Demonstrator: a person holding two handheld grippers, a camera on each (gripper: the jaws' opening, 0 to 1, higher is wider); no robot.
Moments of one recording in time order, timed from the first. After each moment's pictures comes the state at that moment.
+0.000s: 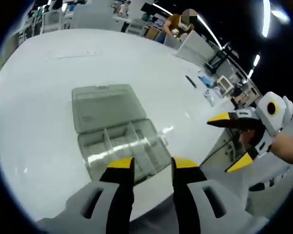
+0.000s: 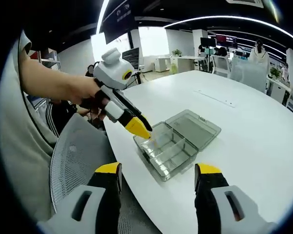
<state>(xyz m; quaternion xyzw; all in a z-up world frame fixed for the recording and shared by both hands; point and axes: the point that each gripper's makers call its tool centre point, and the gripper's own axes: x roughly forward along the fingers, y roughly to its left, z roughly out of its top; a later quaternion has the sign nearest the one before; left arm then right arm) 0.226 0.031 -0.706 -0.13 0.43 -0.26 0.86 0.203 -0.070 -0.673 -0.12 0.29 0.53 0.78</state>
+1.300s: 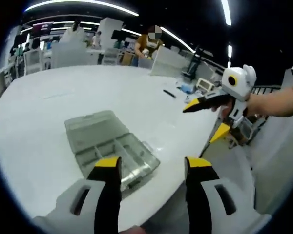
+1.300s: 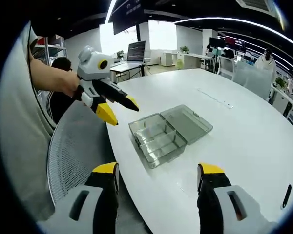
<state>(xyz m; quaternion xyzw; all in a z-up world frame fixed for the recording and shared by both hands) 0.203 0.018 -0.676 -0.06 0.29 -0.34 0.89 0.215 -0.108 -0.674 -0.19 0.29 0.55 0.76</state>
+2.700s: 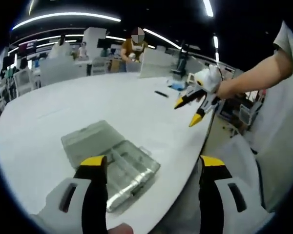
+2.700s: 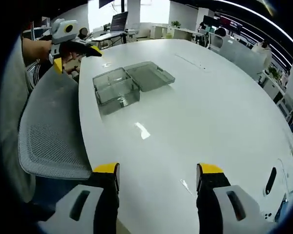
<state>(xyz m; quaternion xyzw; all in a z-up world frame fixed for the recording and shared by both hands) 0.205 0.011 -0.671 0.00 0.26 -0.38 0.89 0.286 -0.229 -0.741 -0.29 0.38 0.47 0.74</state>
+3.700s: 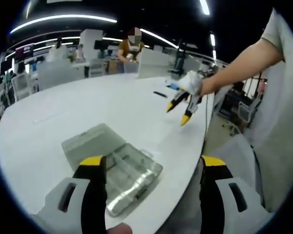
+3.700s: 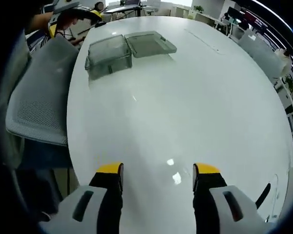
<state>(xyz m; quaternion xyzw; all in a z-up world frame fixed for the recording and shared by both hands) 0.212 0.006 -0.665 0.01 0.25 -0.38 0.89 0.327 -0.260 -0.787 -0.37 0.42 0.50 0.66</state>
